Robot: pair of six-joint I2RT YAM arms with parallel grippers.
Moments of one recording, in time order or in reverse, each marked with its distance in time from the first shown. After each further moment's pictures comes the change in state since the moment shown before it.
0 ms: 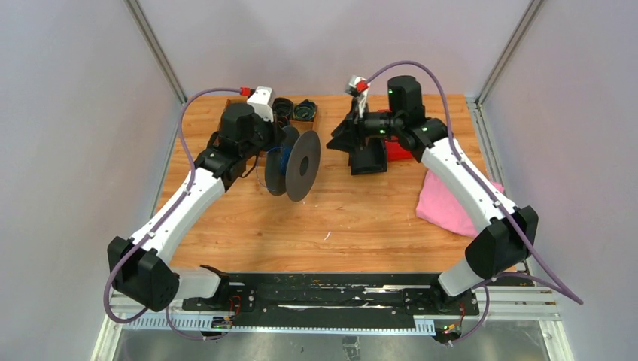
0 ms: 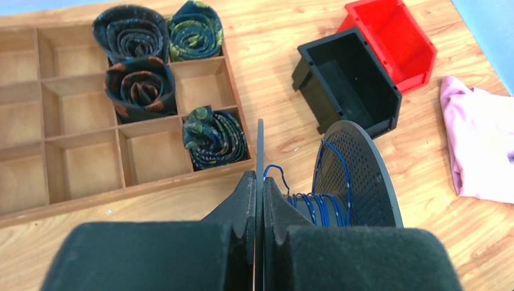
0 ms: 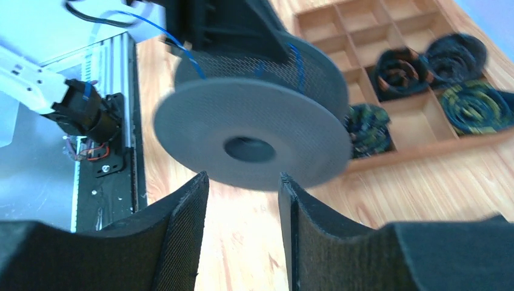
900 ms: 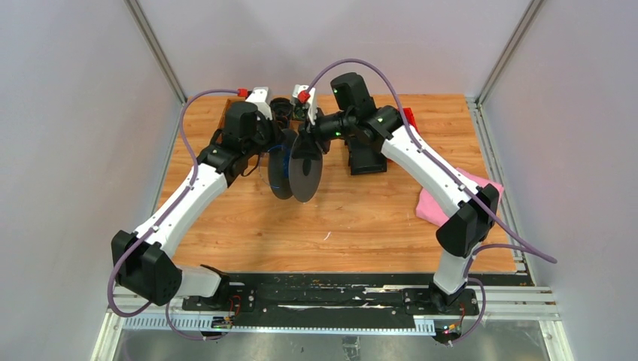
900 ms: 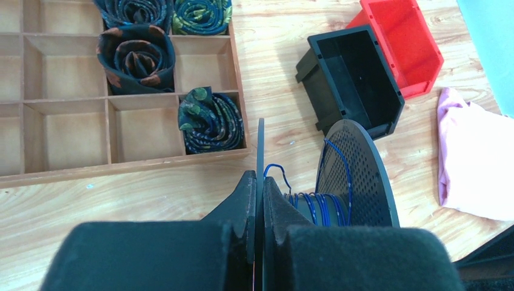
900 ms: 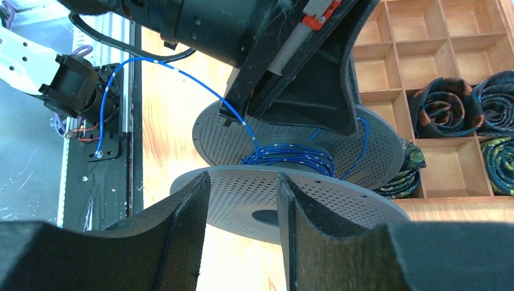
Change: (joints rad) left arm 0.000 0.047 0.025 -0.061 -0.036 -0.132; right arm 0.286 0.242 0.367 -0.248 0.172 -0.137
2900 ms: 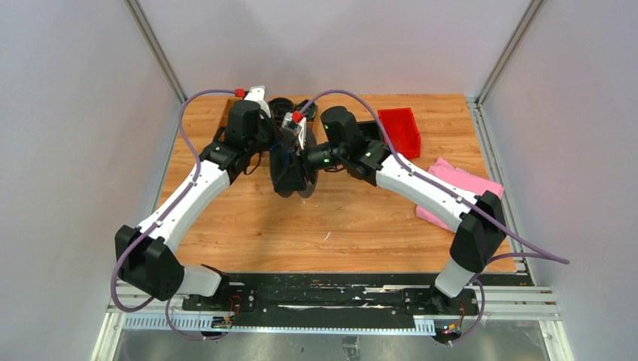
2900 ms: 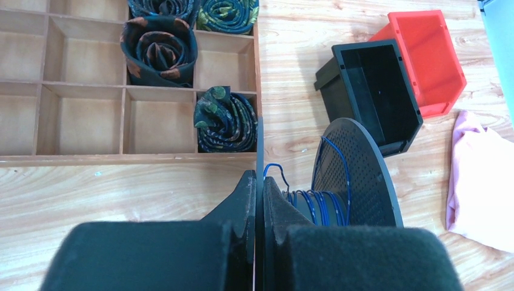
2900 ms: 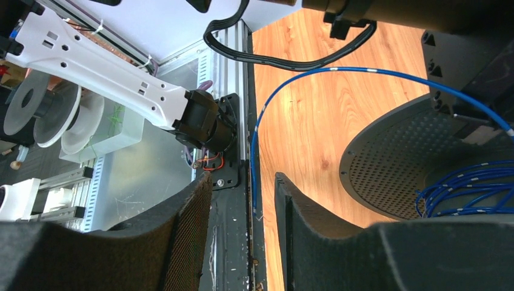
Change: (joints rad) left arm 0.002 0.032 0.018 -0.014 -0.099 -0.058; right arm 0.127 -0.117 -0.370 0.410 -0.101 0.501
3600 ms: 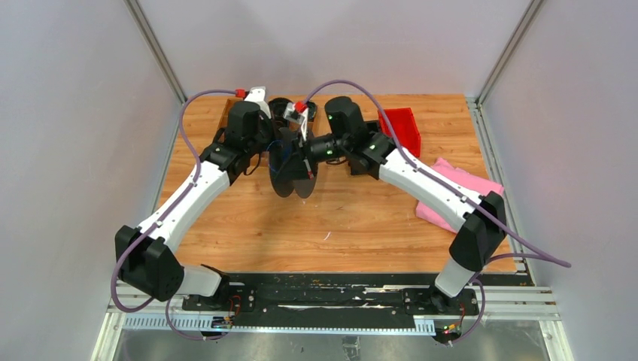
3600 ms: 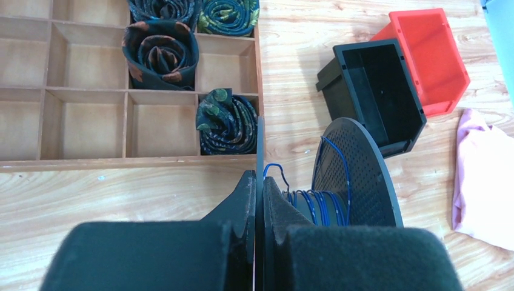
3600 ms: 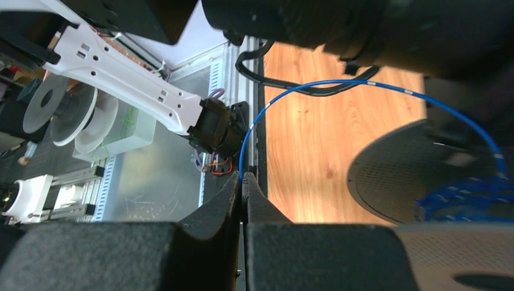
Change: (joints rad) left arm 0.005 -0.002 -0.008 0.012 0.000 0.013; right arm -0.009 0.017 0.064 -0.029 -0.051 0.010
